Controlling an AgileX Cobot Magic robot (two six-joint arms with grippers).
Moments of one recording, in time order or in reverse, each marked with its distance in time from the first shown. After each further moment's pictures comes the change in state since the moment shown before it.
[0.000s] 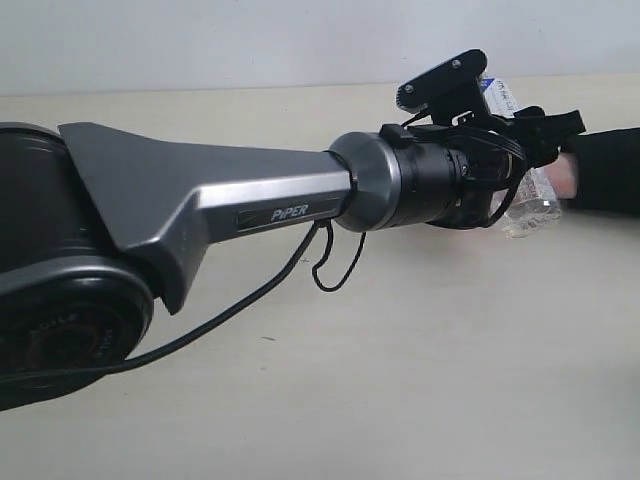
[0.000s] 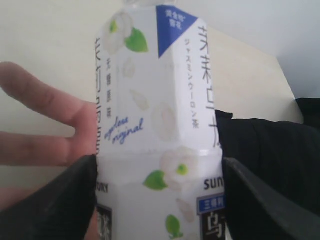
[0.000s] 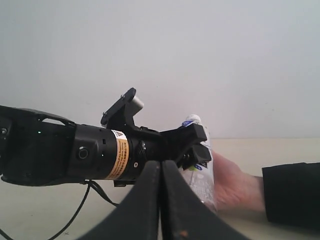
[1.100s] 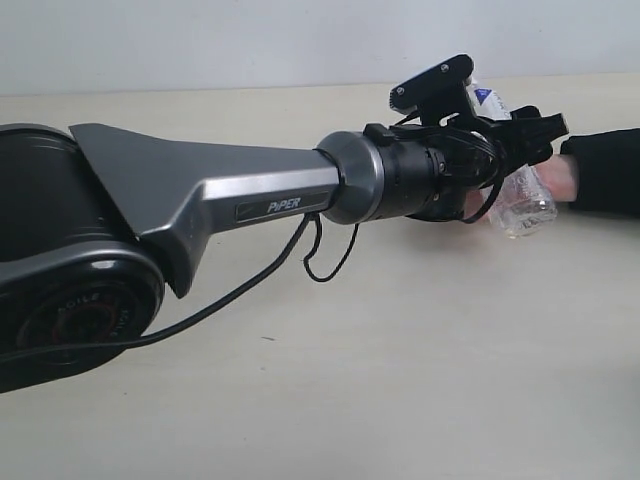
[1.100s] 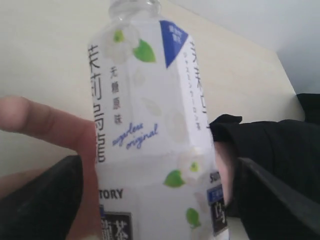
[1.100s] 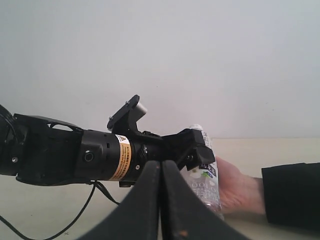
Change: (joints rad) left arm 0.044 0.038 -0.013 0.025 -0.086 0.000; right arm 0.000 0.000 0.000 0.000 0.000 0.000
